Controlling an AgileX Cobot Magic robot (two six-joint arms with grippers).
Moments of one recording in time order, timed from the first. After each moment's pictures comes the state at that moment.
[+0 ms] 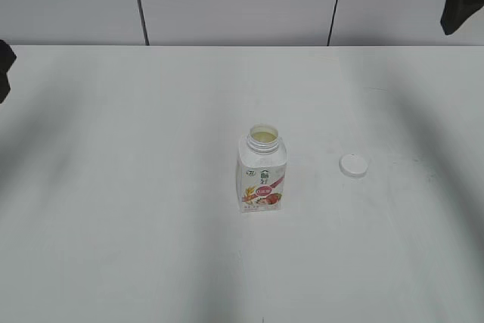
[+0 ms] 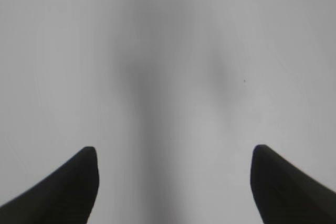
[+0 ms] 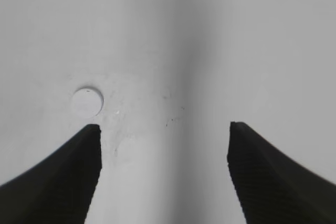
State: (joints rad) left arm -0.14 1.48 -1.19 0.27 1.04 -0.06; right arm 0.14 1.72 -1.62 -0.02 1.21 -0.03
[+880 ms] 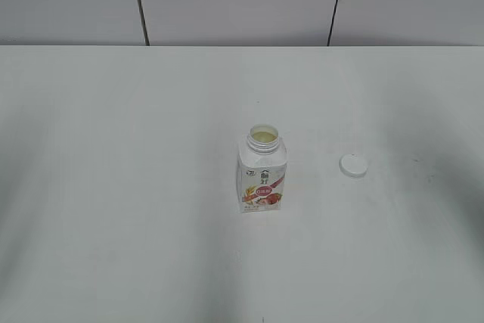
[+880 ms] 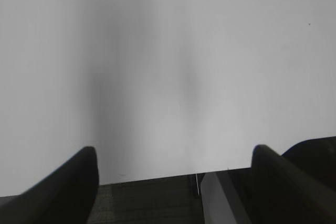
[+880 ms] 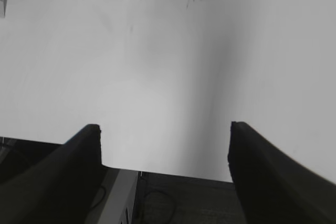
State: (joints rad) left arm -0.11 0.91 -0.76 0.13 1.14 -0.06; right arm 0.13 1.22 -1.05 0.06 1.20 -0.11
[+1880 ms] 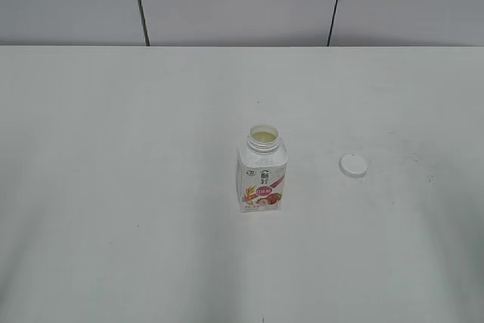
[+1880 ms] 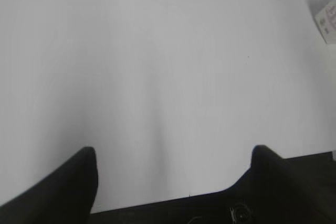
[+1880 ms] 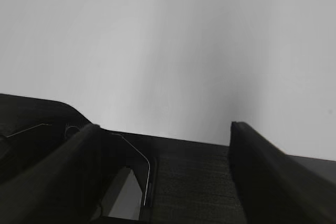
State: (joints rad) left arm -0.11 0.34 -0.52 0.01 1.06 -0.05; right arm 0.13 0.64 -0.54 0.08 1.05 -0.11
